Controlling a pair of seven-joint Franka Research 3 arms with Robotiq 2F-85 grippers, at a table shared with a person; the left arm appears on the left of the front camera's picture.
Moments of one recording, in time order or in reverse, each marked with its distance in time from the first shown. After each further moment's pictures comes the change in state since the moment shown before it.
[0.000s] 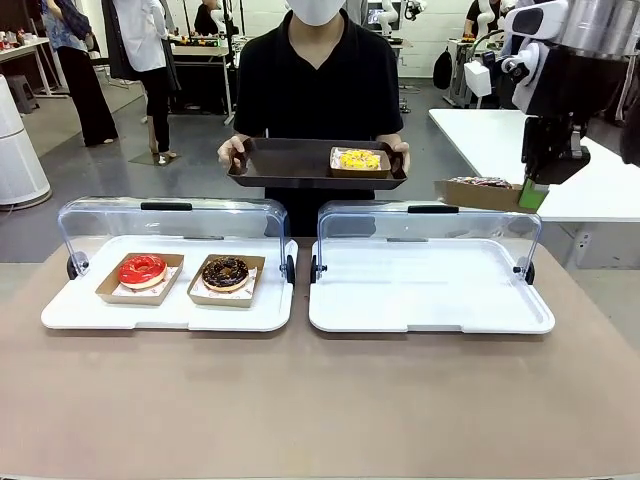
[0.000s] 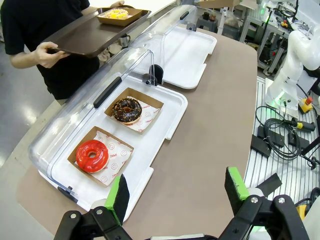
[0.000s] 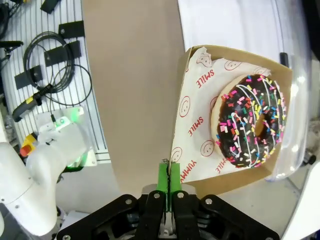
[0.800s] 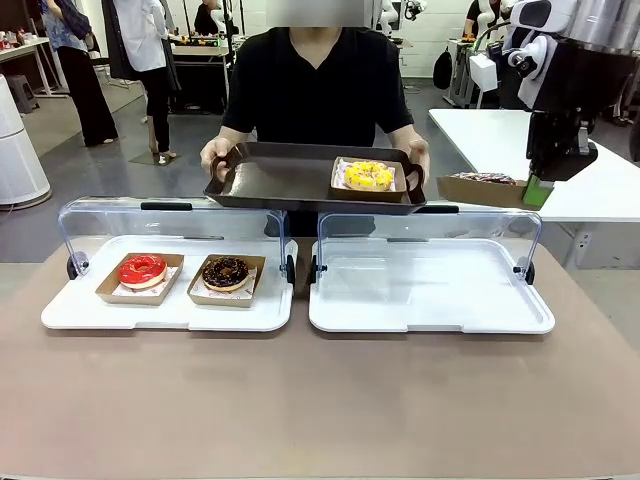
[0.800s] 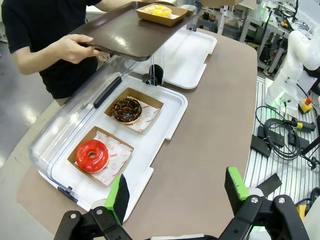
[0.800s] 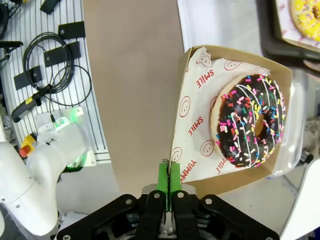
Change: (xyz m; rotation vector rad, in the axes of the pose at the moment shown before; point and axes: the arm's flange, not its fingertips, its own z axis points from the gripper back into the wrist) left arm 0.000 0.000 0.000 0.000 0.000 0.000; right arm -0.002 0.007 0.007 -0.017 -0.007 0.001
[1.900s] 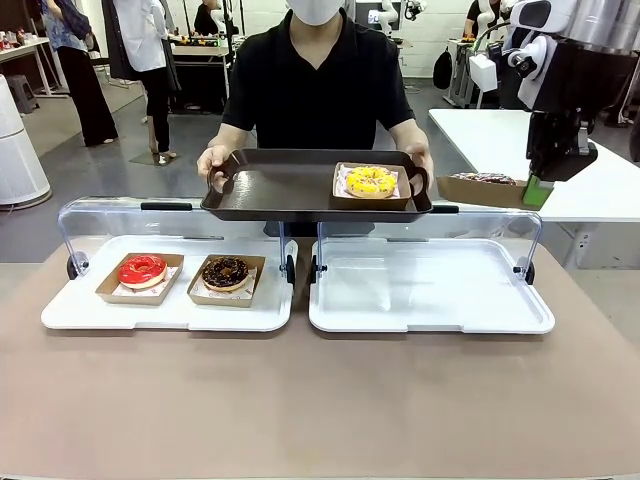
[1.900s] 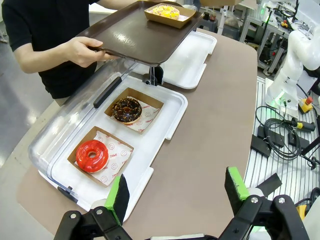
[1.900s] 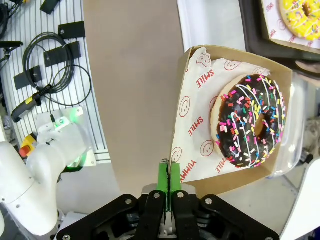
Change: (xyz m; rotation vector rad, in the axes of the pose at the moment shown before) left arm 0.000 0.000 0.000 0.000 0.000 0.000; right arm 0.000 0.000 0.000 0.000 0.000 0.000
